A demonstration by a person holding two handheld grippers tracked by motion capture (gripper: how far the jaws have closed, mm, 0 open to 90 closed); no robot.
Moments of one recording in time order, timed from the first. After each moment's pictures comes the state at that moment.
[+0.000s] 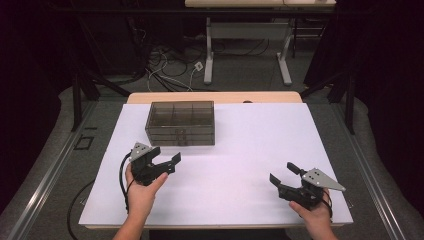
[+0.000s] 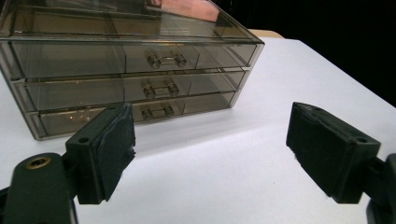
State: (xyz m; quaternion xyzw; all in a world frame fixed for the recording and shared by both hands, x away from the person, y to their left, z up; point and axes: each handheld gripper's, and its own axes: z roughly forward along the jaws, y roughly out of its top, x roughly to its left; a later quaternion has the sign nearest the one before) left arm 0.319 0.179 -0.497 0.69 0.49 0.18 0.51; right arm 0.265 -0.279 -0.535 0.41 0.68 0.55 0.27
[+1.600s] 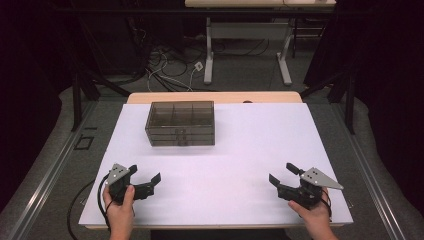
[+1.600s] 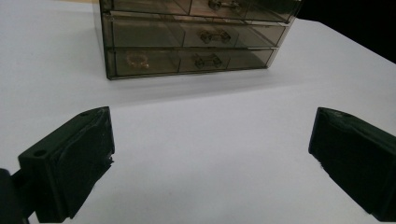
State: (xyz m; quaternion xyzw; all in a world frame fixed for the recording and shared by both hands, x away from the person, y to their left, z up) left arm 0.286 0.240 -0.543 0.68 0.49 0.20 0.50; right arm 0.268 -0.278 -0.538 0.42 0.68 0.54 0.26
